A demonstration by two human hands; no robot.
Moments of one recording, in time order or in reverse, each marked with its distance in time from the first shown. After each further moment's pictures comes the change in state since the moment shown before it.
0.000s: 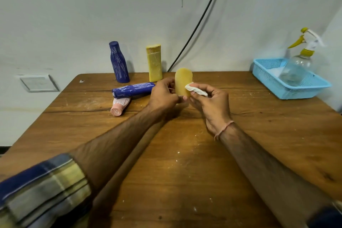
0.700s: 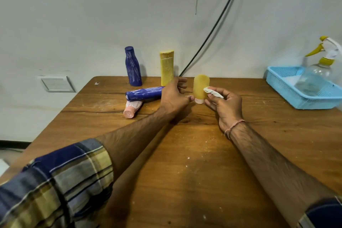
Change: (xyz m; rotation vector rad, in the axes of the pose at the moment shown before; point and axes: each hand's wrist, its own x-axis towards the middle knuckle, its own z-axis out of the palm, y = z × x) left_hand 0.020 -0.013 -0.002 0.166 0.119 0.121; right_hand 0.033 0.012 -0.003 0.069 0.138 0.056
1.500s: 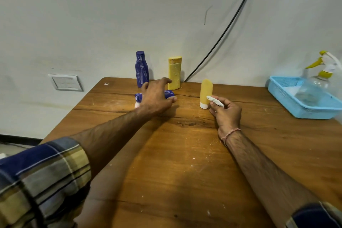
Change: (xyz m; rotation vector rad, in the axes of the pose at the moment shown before) left_hand 0.003 -0.016 -0.074 0.542 -0.024 0.034; right_hand -0.009 0.013 0.010 -0.160 0.131 -0.056
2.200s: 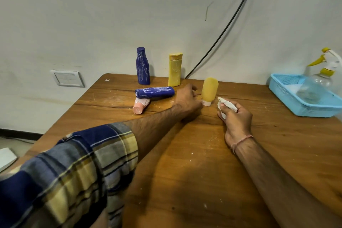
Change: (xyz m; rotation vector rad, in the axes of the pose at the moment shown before) left_hand 0.005 0.068 0.062 -0.359 -0.135 -0.110; right_hand -0.032 -0.029 -0.026 0.111 0.059 0.153
